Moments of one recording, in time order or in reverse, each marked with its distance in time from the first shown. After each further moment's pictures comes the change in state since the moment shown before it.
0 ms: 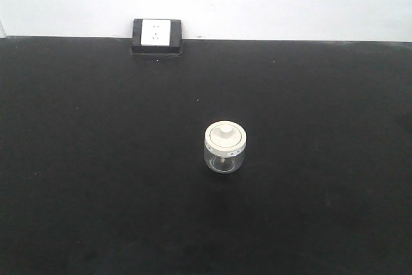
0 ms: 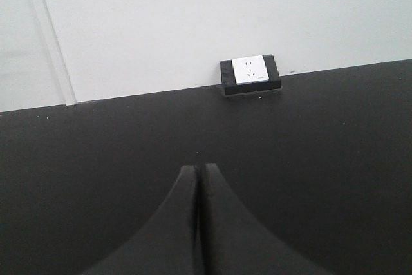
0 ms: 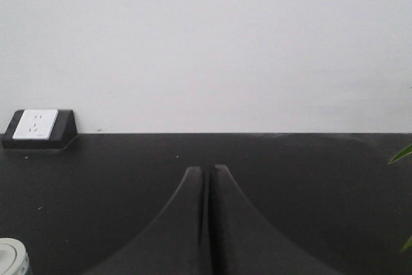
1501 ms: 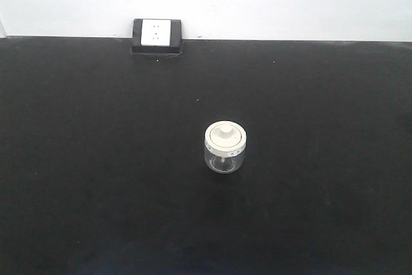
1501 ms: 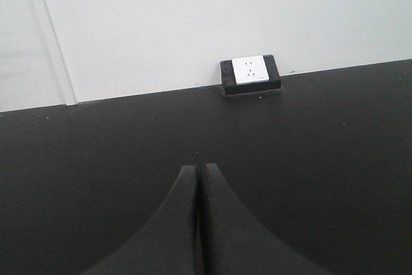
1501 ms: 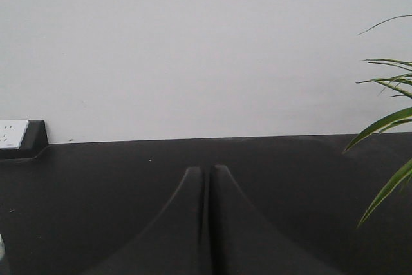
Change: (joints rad) left arm 0.000 0.000 0.000 0.000 0.000 0.000; right arm 0.000 -0.295 0.152 0.000 0.113 0.006
